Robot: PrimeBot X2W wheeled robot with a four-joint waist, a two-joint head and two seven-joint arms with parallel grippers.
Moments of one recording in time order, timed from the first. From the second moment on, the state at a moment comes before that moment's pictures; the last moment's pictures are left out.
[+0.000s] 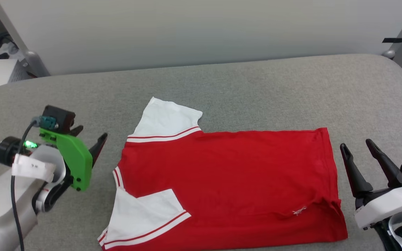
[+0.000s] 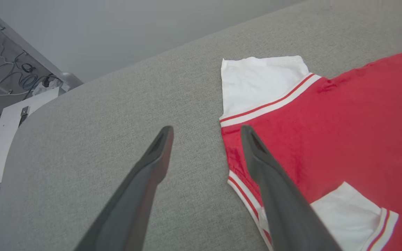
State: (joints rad) left arm -0.65 0.80 -0.95 0.31 -0.96 0.05 0.12; right arm -0.04 -0.39 0.13 0.00 0.46 0.13 -0.08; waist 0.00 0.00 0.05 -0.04
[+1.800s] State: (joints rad) left arm -1.33 0.61 -1.09 0.67 -0.91 -0.12 0.68; right arm -0.44 -0.61 0.25 -0.10 0.49 0.13 0.05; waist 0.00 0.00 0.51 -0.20
